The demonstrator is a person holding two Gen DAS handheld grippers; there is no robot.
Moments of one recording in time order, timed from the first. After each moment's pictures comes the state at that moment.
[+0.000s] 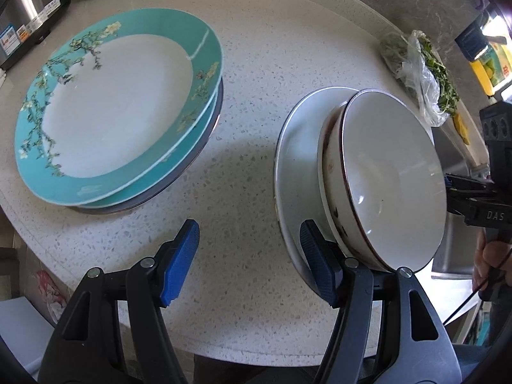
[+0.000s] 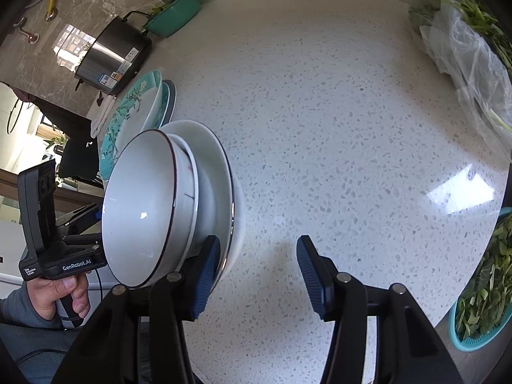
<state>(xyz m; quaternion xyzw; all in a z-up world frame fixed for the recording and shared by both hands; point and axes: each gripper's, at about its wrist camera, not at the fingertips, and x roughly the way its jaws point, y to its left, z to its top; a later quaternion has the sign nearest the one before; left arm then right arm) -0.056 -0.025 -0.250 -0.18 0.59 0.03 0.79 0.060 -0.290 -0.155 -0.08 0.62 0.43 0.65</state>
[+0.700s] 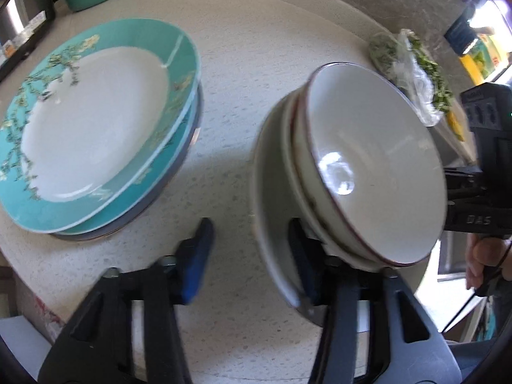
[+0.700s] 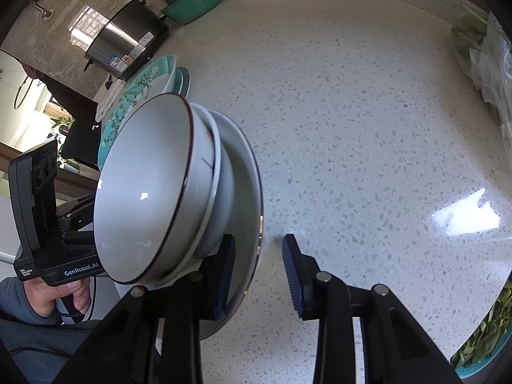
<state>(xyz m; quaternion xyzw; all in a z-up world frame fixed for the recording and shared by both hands) -0.031 -0.042 -0.268 -0.17 0.56 0.00 0.81 0.054 -0.258 -0.170 -0.11 0.60 0.47 0.64</state>
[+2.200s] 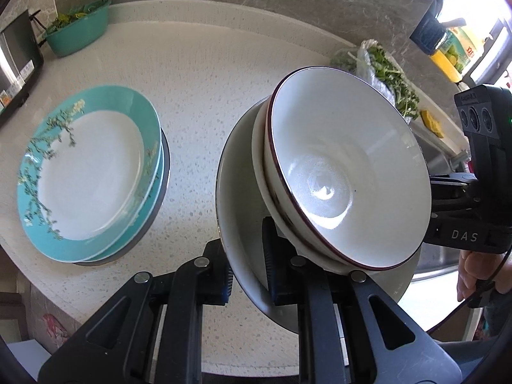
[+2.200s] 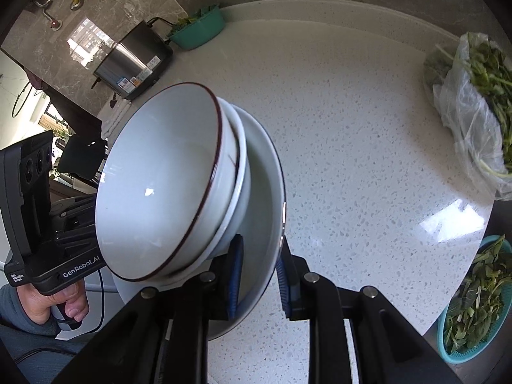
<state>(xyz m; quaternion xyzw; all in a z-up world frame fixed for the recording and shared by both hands) -0.024 -0.068 -0.187 -0.14 0.53 -0.02 0.83 0.038 -0.271 -0.111 -0.10 0.56 0.45 0.69</state>
